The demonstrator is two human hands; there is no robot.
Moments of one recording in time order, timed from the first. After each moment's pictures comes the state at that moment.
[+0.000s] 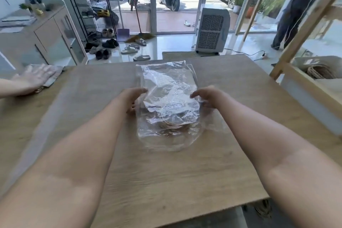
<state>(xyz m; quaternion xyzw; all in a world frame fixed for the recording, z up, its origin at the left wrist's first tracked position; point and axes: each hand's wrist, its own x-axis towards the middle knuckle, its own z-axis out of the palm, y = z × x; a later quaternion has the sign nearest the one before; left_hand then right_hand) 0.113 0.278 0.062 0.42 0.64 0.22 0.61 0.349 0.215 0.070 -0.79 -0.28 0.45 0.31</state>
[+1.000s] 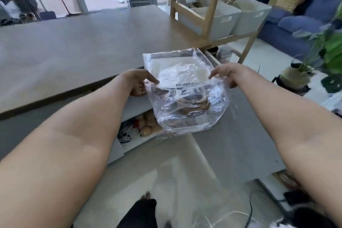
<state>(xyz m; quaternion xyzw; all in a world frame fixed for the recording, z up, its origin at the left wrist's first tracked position) 0.194 -0.142 0.072 0.51 0.53 -0.04 0.67 0.408 -0.320 0.113 -0.85 -0.10 0.43 0.28</state>
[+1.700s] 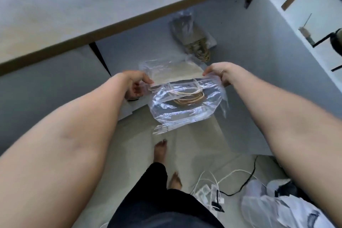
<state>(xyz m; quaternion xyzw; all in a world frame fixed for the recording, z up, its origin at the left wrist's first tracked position) 0.135 -0.097 -0.108 0.39 0.63 -0.13 0.66 0.365 -0.244 -0.077 -0.79 0.00 0.58 0.22</state>
